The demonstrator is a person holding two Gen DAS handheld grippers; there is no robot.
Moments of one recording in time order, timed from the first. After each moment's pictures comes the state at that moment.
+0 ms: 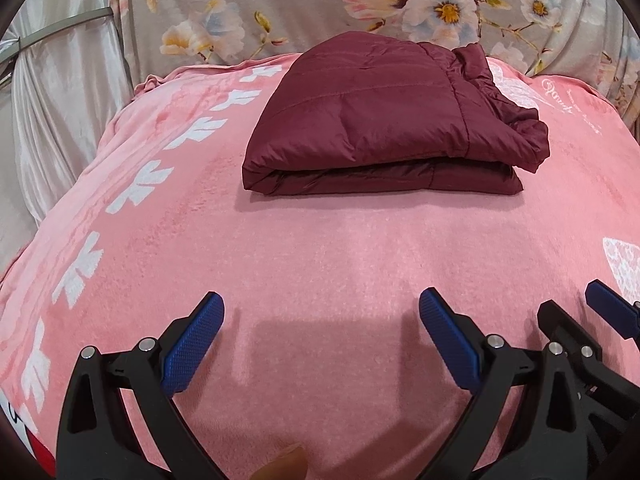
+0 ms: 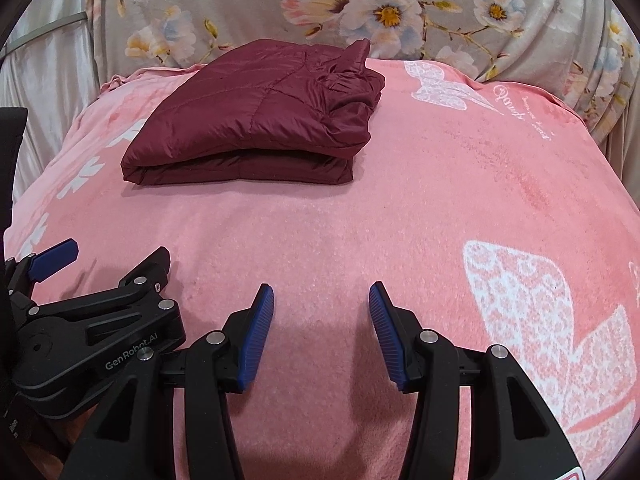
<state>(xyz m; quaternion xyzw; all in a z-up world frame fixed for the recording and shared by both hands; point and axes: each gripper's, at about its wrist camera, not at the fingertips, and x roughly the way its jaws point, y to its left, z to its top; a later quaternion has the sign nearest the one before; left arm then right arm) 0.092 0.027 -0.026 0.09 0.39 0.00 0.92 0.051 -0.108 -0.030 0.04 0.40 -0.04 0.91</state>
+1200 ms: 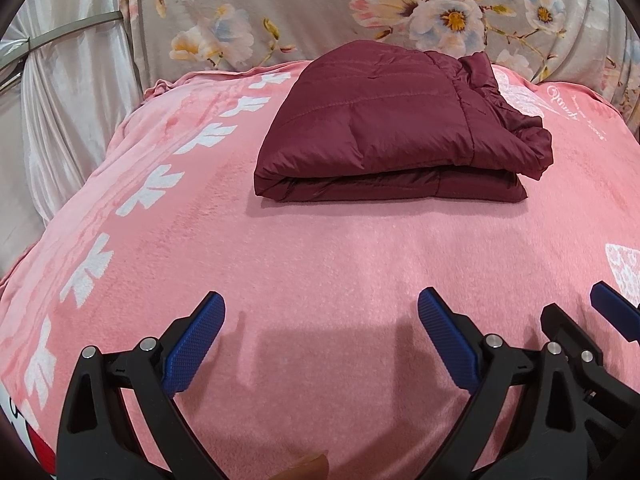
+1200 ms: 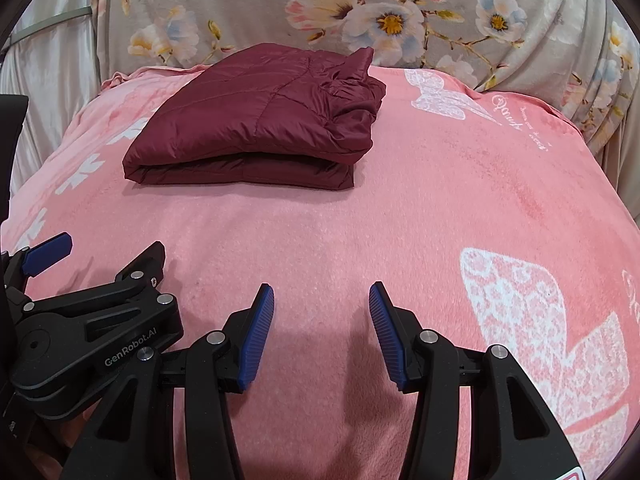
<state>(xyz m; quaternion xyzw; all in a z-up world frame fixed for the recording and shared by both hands) 0.090 0.029 -0.021 0.09 0.38 0.01 0.92 0.049 -0.102 -0.026 0.03 0.40 -0.05 0.92</state>
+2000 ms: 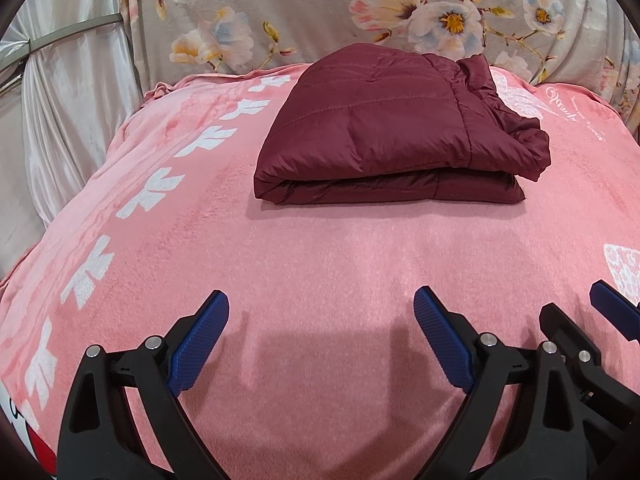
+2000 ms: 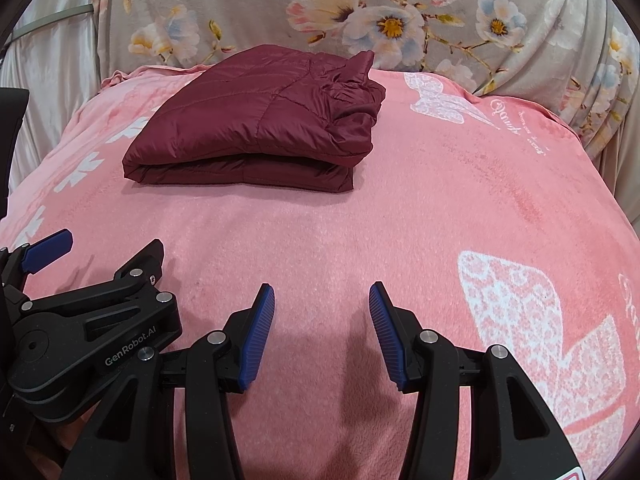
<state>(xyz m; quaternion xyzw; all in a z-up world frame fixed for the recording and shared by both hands) 0.086 0.025 -0.019 0.09 0.37 0.01 0.92 0.049 -0.100 -0.025 0.02 0.40 -0.05 0.92</state>
